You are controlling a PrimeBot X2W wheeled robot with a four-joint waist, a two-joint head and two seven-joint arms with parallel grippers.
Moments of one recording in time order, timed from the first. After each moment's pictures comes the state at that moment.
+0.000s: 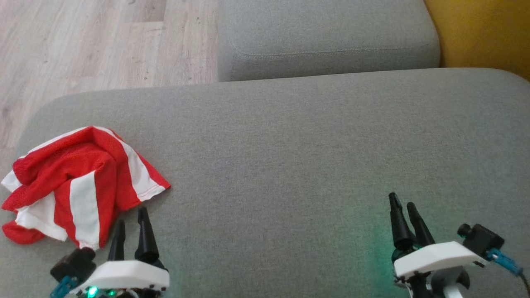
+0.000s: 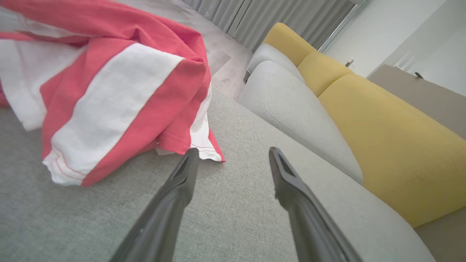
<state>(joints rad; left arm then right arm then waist) 0.04 0.08 -0.13 0.21 -0.76 0.03 -0.07 0.01 -0.04 0.12 0.33 0.81 0.13 -0.07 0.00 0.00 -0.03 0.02</state>
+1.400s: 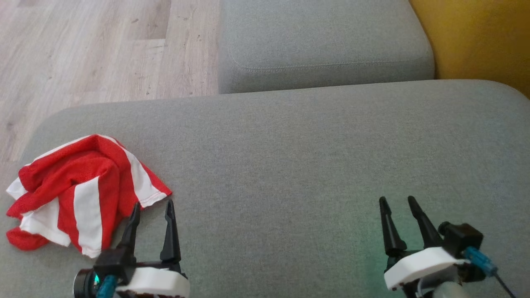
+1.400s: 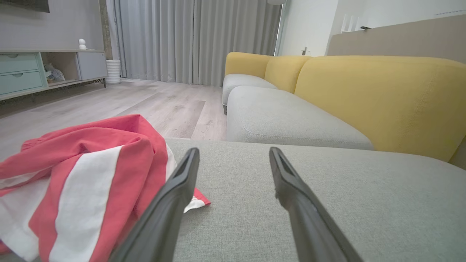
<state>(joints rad) 0.03 0.11 -0.22 0.21 -0.30 0.07 -0.20 0.00 -0.04 0.10 0.38 0.27 0.13 -0.20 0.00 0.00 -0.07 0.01</state>
